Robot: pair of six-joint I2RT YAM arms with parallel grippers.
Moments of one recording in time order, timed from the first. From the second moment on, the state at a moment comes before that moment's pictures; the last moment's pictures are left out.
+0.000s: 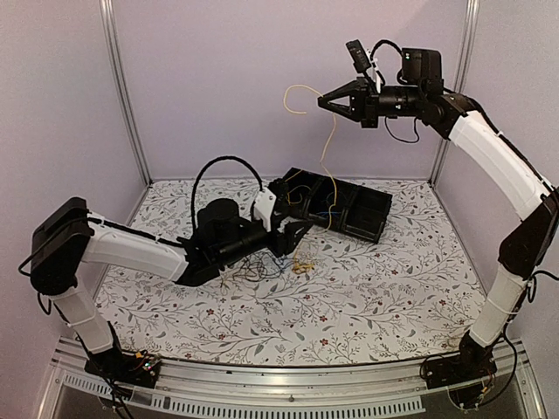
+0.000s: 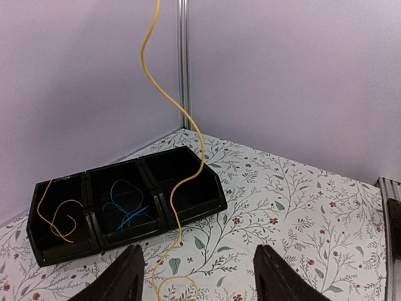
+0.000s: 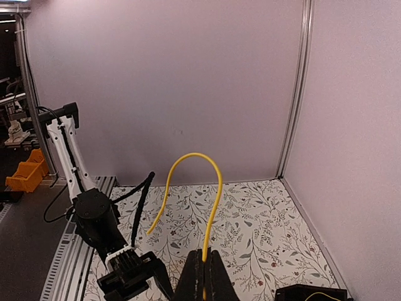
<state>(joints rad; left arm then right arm) -0.97 1.69 0.86 0.79 -0.03 -0.02 0.49 1.76 2.02 -0.41 -0.98 -0.17</state>
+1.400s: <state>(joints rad) -0.88 1.84 1.14 0.78 0.09 -0.16 0.53 1.77 1.59 -0.22 -0.71 -0.16</state>
